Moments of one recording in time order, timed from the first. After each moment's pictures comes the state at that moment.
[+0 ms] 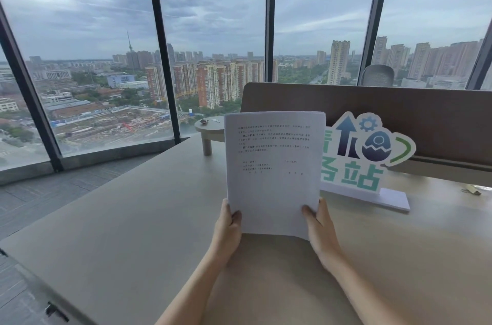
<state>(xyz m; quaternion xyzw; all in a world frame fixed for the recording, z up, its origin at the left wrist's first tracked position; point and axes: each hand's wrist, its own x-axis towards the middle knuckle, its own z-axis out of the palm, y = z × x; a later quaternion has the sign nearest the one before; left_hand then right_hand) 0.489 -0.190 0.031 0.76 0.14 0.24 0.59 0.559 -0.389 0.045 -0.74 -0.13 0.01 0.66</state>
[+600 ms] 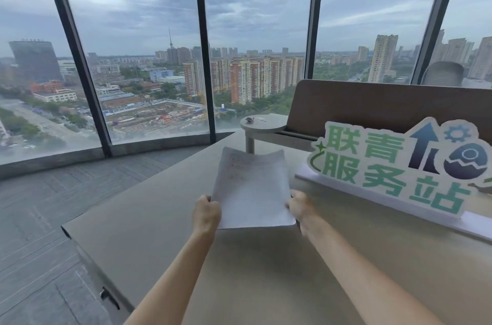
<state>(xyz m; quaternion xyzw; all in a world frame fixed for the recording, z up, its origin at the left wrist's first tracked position) 0.473 -0.036 0.053 0.72 0.40 0.28 0.50 0.581 -0.216 0.078 -0.78 -0.11 0.20 0.58</state>
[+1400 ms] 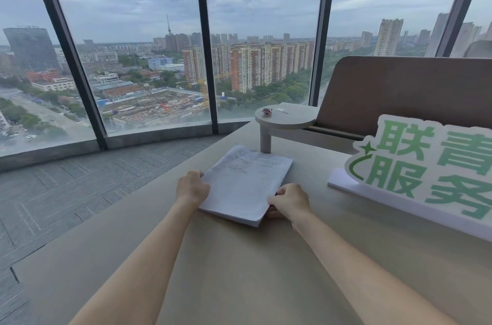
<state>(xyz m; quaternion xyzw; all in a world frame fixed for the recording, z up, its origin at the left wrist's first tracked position) 0.572 0.138 0.043 0.86 0.39 0.18 0.28 0.653 -0.078 0.045 -0.80 -0.10 0.17 0.56</state>
